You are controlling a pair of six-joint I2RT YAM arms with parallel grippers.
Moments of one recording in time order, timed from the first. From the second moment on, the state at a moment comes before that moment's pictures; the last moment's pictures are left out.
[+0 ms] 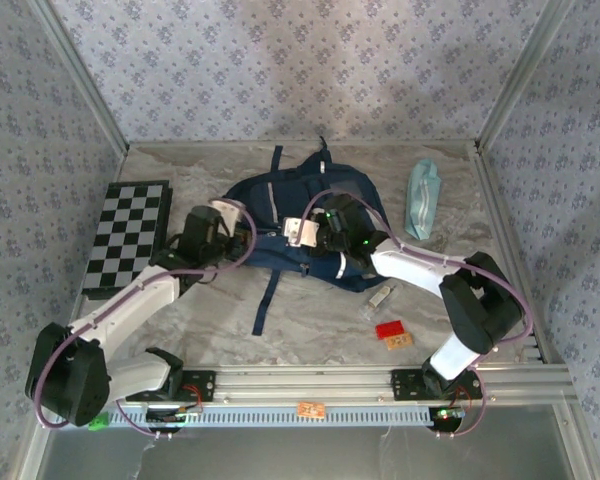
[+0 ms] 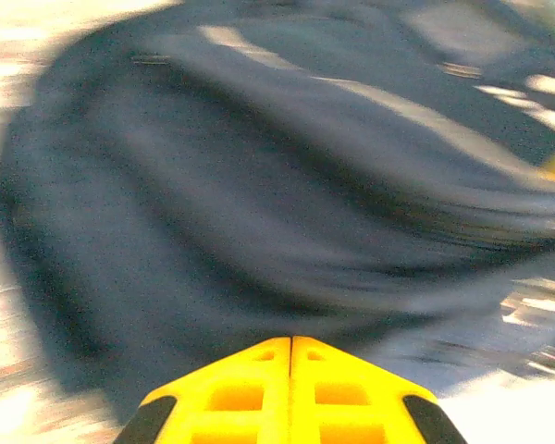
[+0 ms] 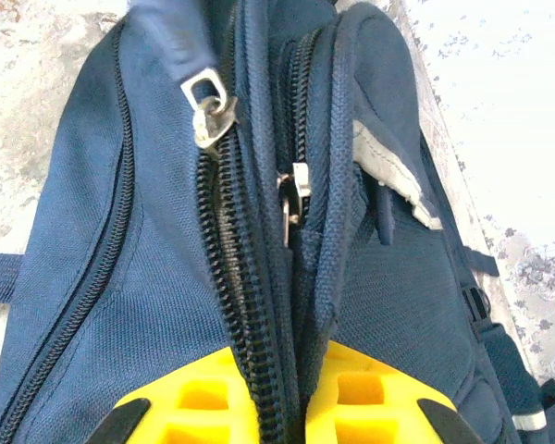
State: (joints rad) left arm -0.43 1.18 0.73 -0.20 -0.01 -0.21; right arm 0.66 1.59 0.95 0.10 -0.24 -0.87
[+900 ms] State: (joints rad) left arm -0.62 1.17 0.71 -0.20 0.24 -0.20; right arm 0.65 1.57 1.07 -0.18 -0.30 -0.86
